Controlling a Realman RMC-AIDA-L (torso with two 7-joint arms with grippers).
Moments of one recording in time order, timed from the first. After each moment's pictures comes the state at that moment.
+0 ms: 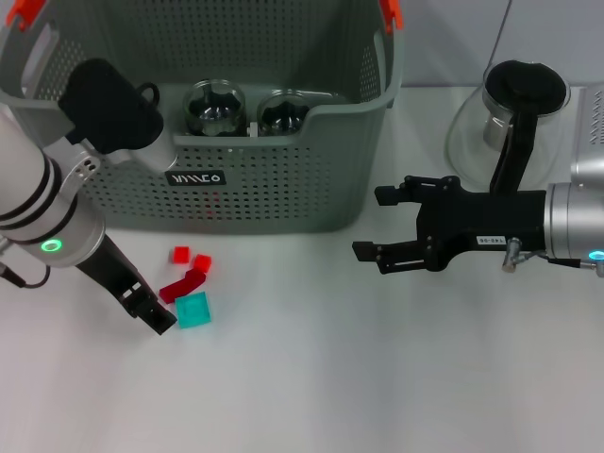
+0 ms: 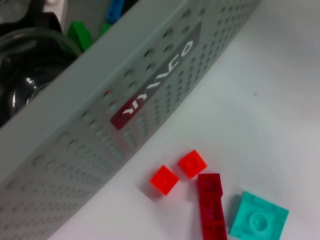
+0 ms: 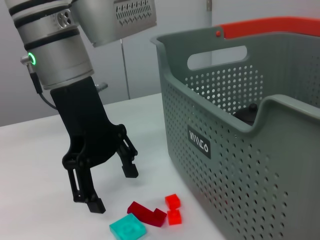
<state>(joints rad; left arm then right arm) -0.56 -2.16 1.30 1.32 2.86 1.57 -2.40 0.61 2.10 -1.00 -0.68 -1.91 -1.33 1.37</state>
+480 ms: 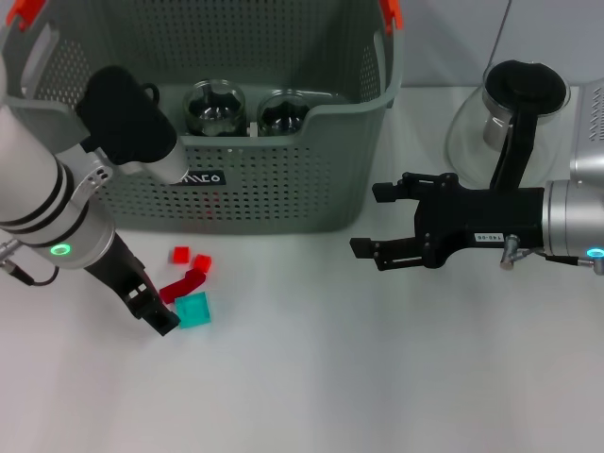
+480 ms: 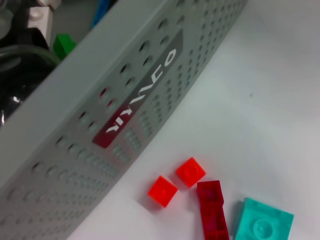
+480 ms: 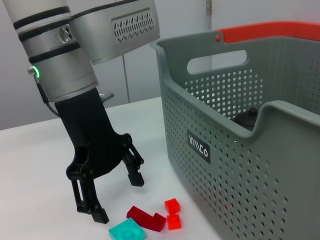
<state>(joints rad) -0.56 -2.16 1.33 1.29 2.86 1.51 -2.35 0.62 2.10 -1.00 -0.68 -1.90 -1.33 1.36</state>
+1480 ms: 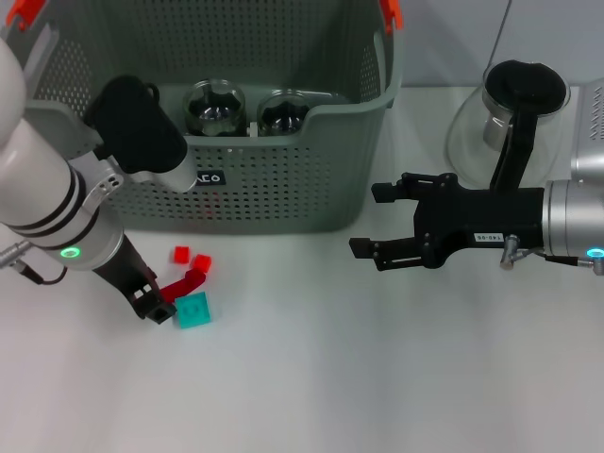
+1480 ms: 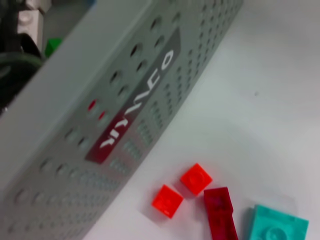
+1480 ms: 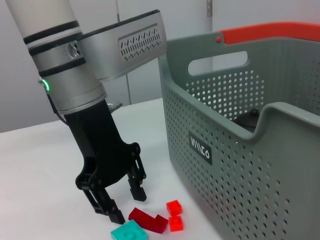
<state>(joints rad) -0.58 -2.15 1.36 1.22 2.86 1.44 -2.32 0.62 2.10 -1.00 -0.68 -1.90 -1.34 1.37</state>
